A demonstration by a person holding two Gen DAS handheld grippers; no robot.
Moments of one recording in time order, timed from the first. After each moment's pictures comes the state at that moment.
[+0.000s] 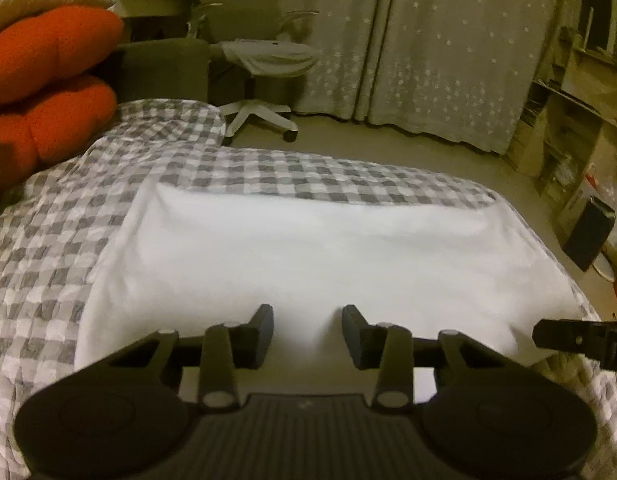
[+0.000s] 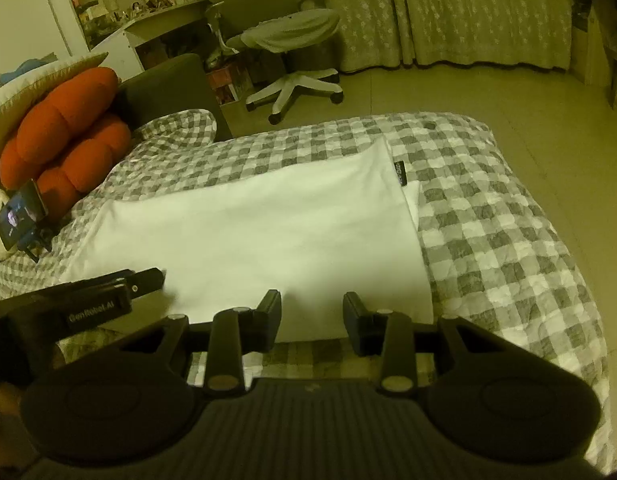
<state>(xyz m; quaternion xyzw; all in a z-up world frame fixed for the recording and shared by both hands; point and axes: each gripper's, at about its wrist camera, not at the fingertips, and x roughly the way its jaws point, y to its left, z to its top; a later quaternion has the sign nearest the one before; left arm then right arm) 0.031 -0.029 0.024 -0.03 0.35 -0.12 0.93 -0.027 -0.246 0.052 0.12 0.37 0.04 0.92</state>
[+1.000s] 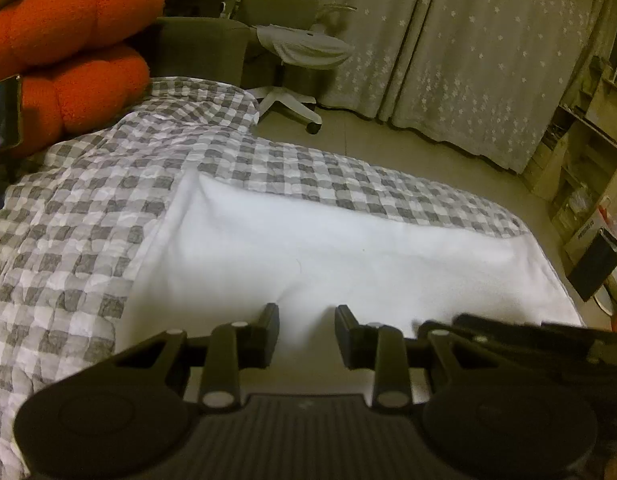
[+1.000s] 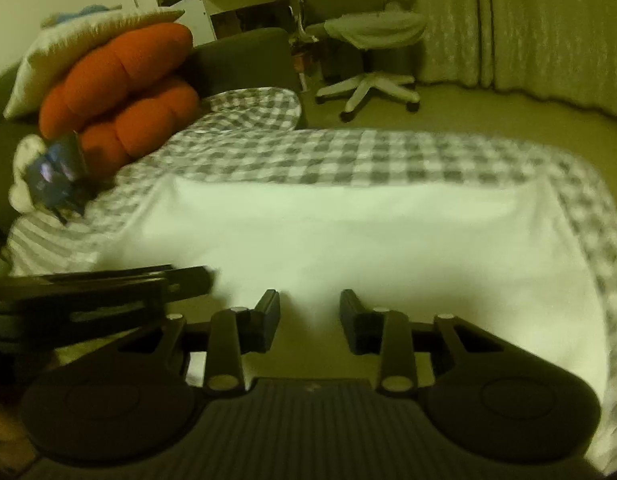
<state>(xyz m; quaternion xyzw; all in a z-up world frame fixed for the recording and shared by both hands) 0.048 -0.001 0.028 -0.07 0.37 -0.10 0.92 0.036 -0.168 0.033 0.05 0.36 0.12 0.92</state>
